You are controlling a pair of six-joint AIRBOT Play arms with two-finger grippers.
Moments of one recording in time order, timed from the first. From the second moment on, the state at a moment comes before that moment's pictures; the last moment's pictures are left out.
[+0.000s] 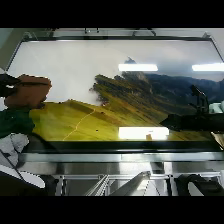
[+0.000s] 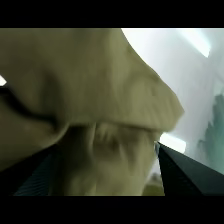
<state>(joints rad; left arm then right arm) 0.69 -2.04 1.88 0.74 -1.27 -1.14 -0.06 -0.79 0.64 -0.88 1.19 1.39</state>
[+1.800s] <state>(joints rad) -0.05 -1.65 1.93 0.19 -1.54 -1.20 -0.06 -0.79 0.64 -0.97 1.11 1.38</state>
